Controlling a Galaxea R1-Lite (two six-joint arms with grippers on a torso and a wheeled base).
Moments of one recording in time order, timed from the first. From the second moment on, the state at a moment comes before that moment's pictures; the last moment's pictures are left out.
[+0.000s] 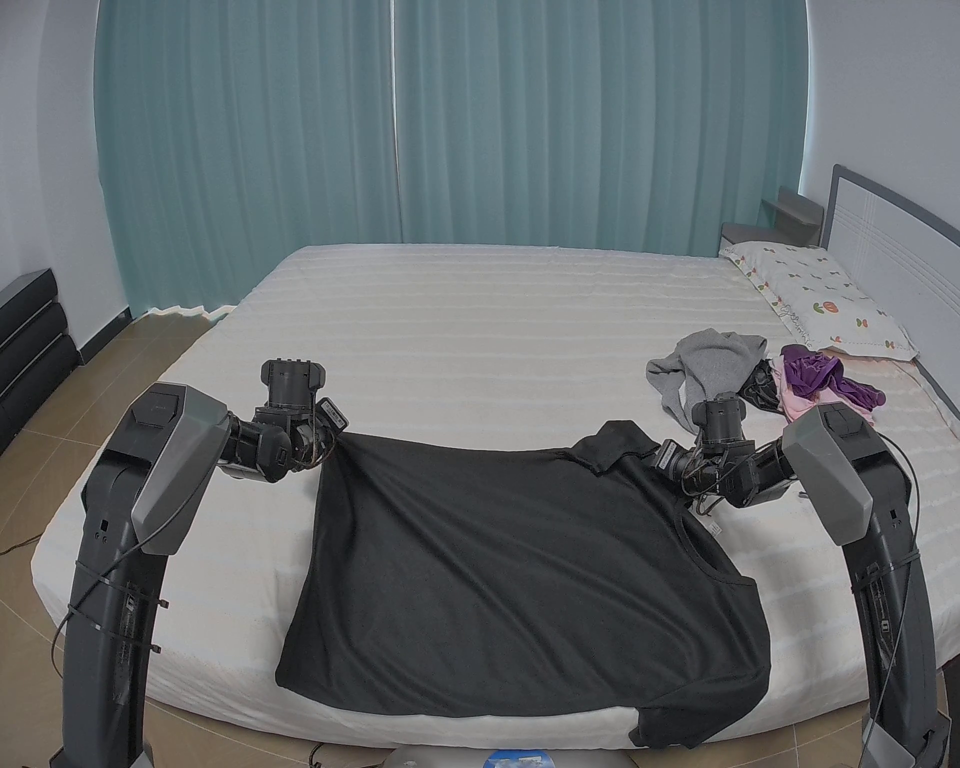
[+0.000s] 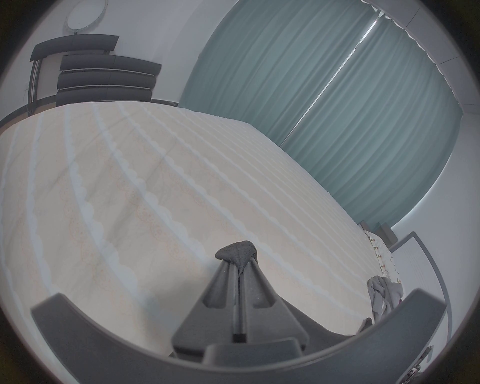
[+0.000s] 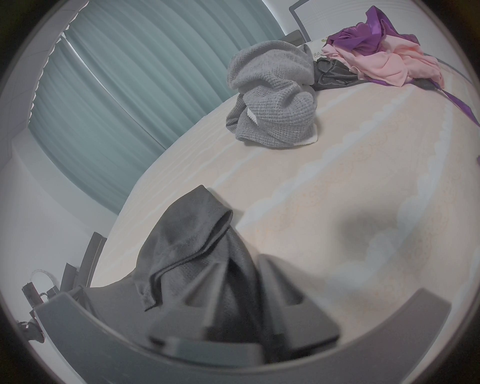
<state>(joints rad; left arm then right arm) -0.13 2.64 -1.83 -0.29 0.18 -0.77 0.12 2.74 -1.75 -0.38 0.06 0.65</state>
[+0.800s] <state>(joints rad) -0.12 2.73 -1.96 -0.27 0.21 -0.76 0.06 2.75 -1.85 -0.52 0.00 0.71</state>
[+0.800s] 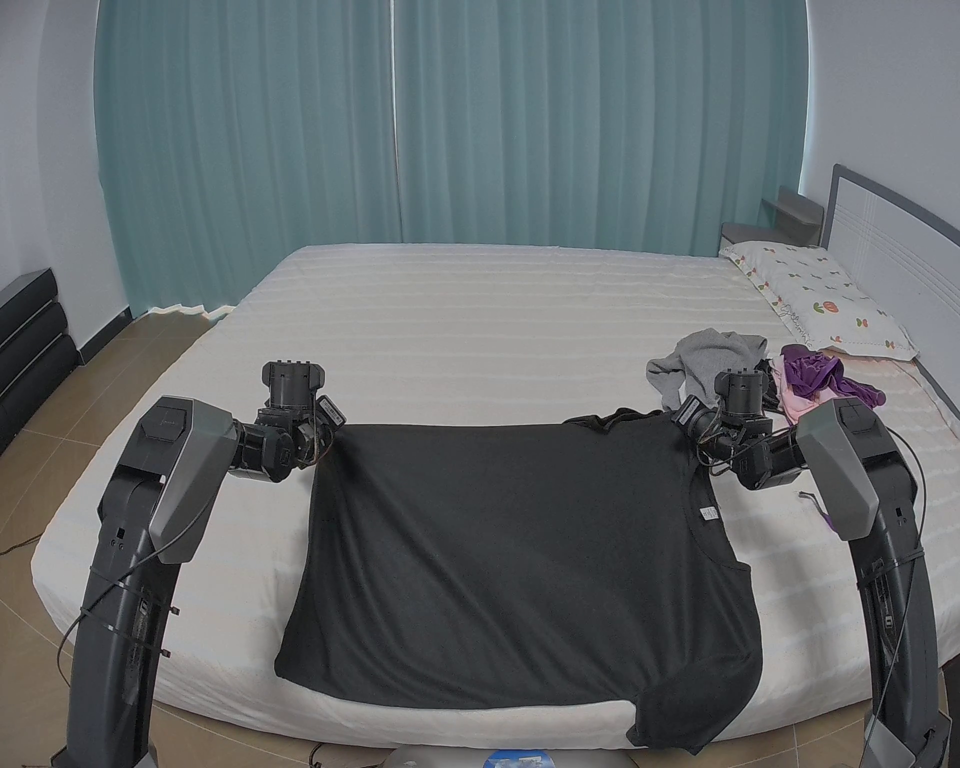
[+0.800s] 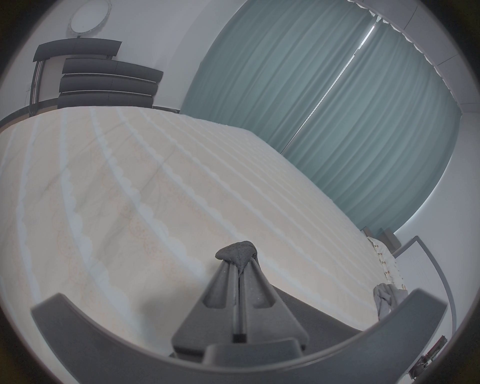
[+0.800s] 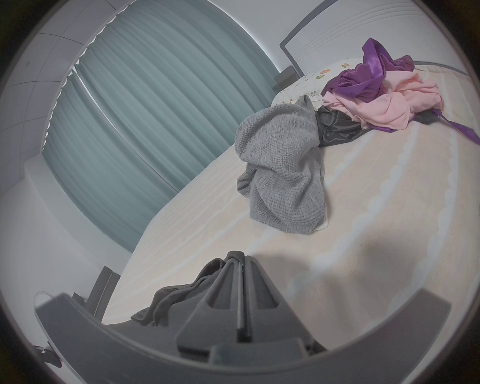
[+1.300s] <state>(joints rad) -0.12 2.74 -1.92 -0.24 0.21 -0.77 0.07 2.72 -1.75 -0.53 0.01 0.71</state>
